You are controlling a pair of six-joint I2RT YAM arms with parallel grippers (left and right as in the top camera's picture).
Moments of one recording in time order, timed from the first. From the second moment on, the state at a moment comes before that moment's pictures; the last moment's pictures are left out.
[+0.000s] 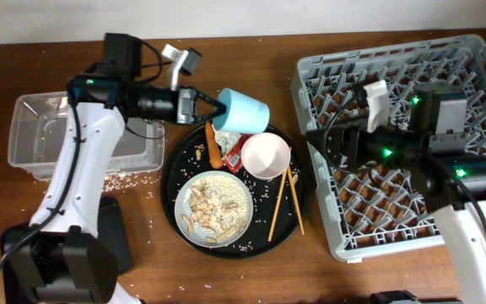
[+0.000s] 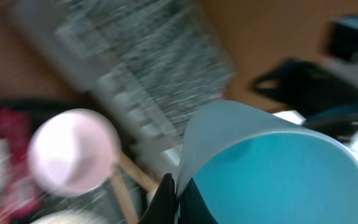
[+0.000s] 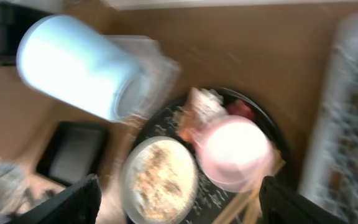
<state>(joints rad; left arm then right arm) -0.09 1.77 1.67 -1.01 1.18 0.10 0.05 1.21 1.24 -0.73 -0.80 0.03</state>
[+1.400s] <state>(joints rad) -0.08 1.77 1.67 -1.00 1.22 0.11 -0.09 1.24 1.26 -0.79 -0.54 0.10</state>
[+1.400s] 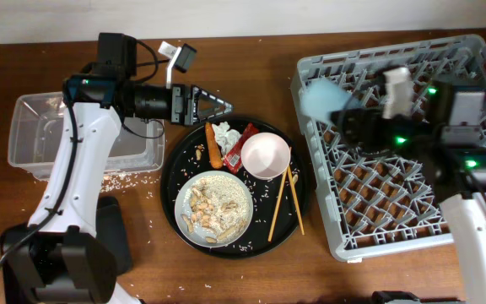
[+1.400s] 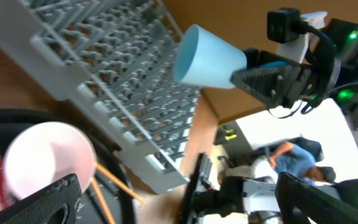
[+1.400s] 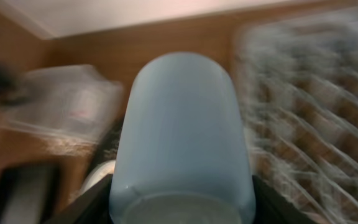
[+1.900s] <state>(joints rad) -0.08 1.77 1.67 -1.01 1.10 0.11 -0.16 1.47 1.27 -0.90 -0.17 0.21</state>
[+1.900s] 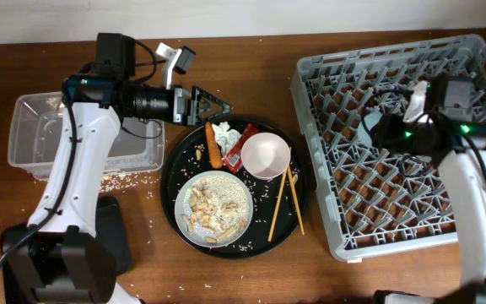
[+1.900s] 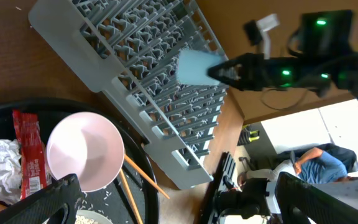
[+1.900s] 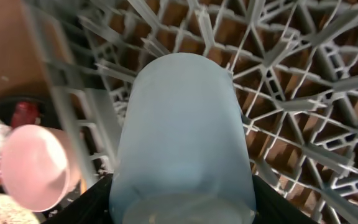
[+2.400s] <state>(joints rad) -0.08 1.77 1.67 -1.05 1.03 0.11 -0.08 1.54 1.37 -0.89 -0.22 0.20</state>
